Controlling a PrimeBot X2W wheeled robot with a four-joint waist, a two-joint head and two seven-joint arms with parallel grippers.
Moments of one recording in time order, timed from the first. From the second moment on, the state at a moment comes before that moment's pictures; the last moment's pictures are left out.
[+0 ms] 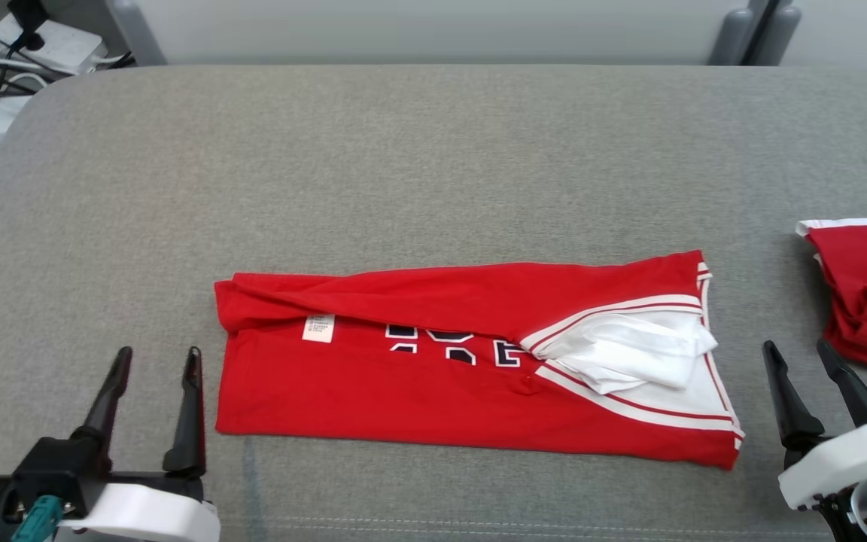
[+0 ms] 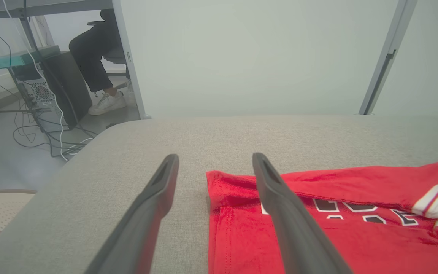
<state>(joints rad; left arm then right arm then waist) -0.01 0.54 -0.43 -0.12 -0.62 0.42 -0.25 -0.12 -0.30 0.11 0.32 0.49 0.13 -0.16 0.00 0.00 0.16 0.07</state>
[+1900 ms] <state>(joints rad) -0.15 0.44 -0.47 0.01 -0.60 0.29 -0.25 -0.30 -0.40 0.11 0.36 0.68 0.13 0.09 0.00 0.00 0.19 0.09</state>
